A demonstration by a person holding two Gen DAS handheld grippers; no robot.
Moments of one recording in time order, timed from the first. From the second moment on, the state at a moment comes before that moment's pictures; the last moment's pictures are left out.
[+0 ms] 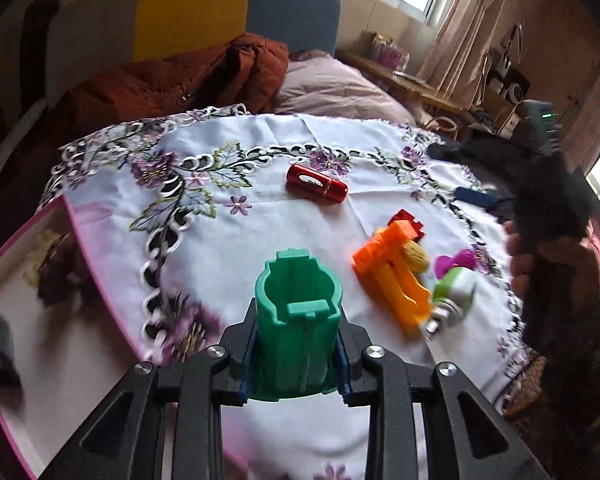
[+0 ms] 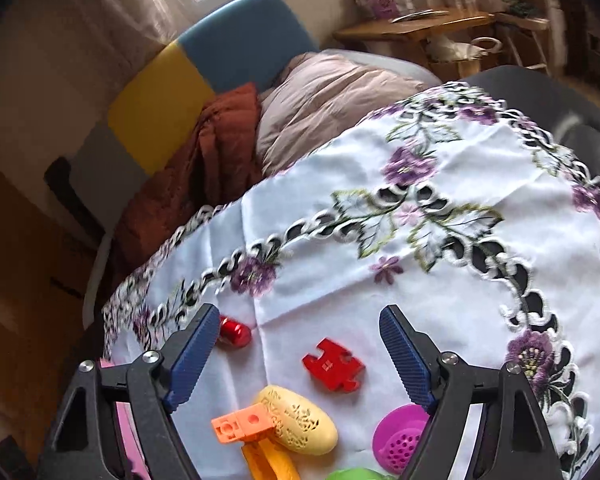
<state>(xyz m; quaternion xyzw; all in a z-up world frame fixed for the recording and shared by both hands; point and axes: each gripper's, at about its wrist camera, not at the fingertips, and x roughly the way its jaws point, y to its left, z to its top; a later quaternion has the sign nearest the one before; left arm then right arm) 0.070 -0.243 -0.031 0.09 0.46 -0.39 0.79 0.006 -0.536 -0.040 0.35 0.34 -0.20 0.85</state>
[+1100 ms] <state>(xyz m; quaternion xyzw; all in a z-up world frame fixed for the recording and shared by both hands) 0.054 -0.053 -0.021 -0.05 0.45 -0.27 0.85 0.061 -0.393 -0.078 0.13 0.50 0.03 0.86</state>
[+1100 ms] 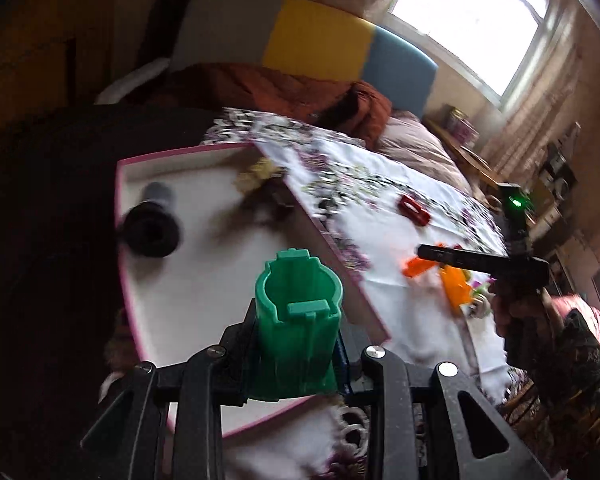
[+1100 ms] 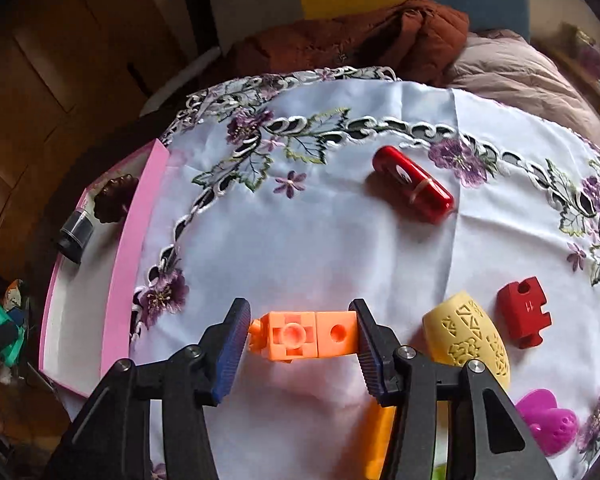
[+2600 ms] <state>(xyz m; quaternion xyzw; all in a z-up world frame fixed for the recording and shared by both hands) 0.136 -0.035 -0.060 0.01 0.47 -0.11 0.88 0.063 -0.385 -0.073 0.10 0.49 0.02 0.86</state>
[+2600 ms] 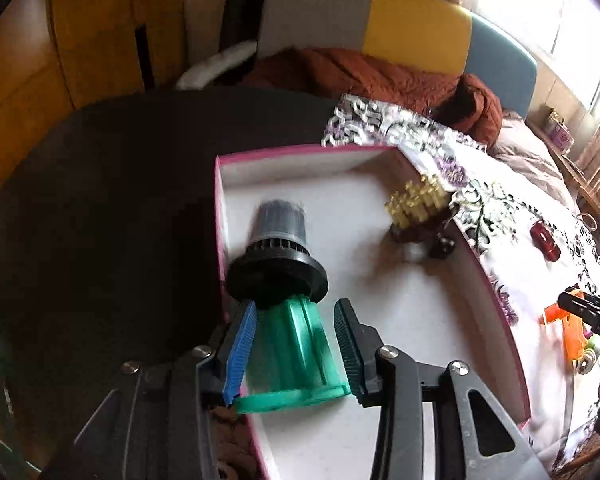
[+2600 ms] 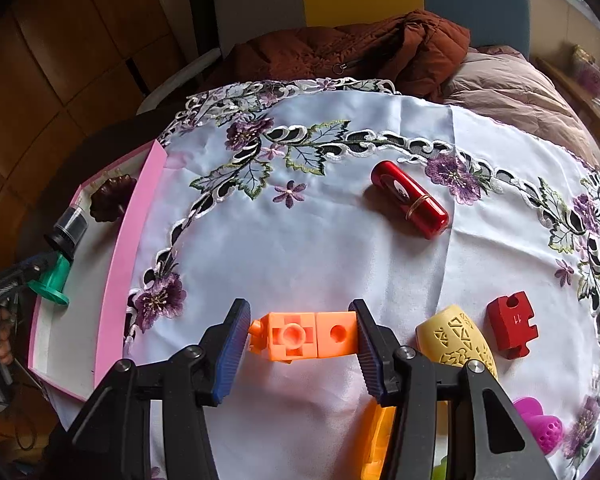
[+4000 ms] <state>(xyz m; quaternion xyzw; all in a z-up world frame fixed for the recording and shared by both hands) 0.053 -0.025 -0.026 0.01 0.43 -0.12 0.90 0.064 -0.383 -0.073 0.09 0.49 0.01 0.87</state>
